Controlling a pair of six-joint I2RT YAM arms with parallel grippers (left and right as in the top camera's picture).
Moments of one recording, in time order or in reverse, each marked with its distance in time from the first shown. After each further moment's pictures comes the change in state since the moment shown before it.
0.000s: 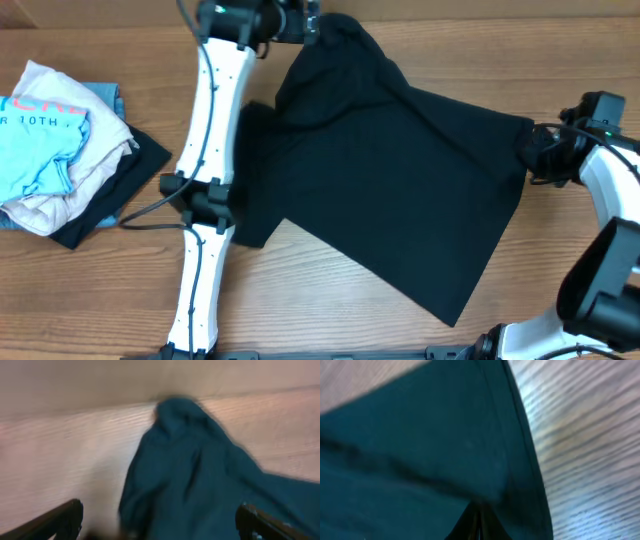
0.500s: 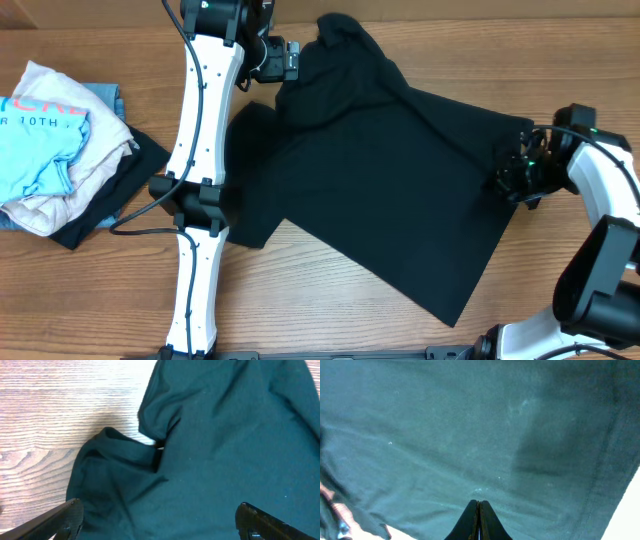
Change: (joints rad) left arm 0.014 -0.054 -0.073 -0.366 -0.023 -0.073; right arm 0.068 0.002 0.002 -0.322 -0.200 -0.025
